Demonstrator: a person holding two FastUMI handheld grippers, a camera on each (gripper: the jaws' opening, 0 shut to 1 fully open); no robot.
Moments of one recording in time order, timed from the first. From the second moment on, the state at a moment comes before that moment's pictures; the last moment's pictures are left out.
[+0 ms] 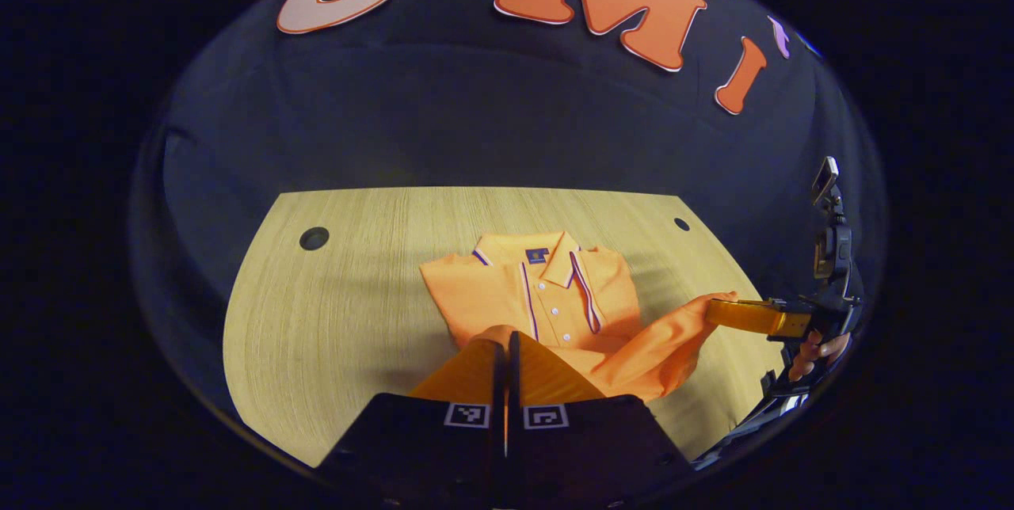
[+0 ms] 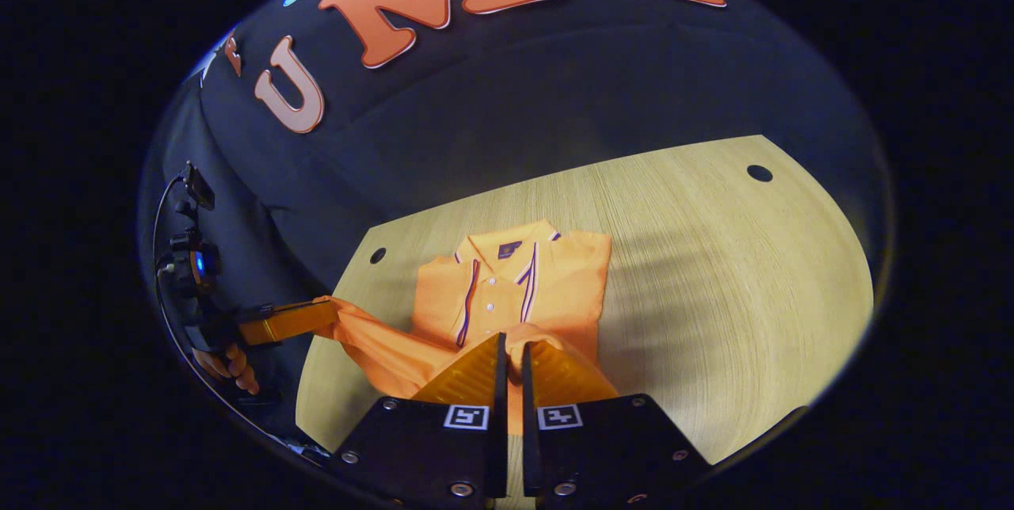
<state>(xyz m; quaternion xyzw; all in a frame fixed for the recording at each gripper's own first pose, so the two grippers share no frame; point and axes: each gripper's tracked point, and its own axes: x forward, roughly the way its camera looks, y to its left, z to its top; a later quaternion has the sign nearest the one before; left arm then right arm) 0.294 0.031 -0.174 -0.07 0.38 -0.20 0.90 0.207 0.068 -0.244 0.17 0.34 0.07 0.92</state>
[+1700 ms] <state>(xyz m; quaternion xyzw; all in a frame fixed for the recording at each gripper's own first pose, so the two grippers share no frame) 0.443 0.063 -0.148 -0.01 0.32 -0.12 0.94 0.337 -0.011 -0.206 0.07 0.30 -0.05 0.95</state>
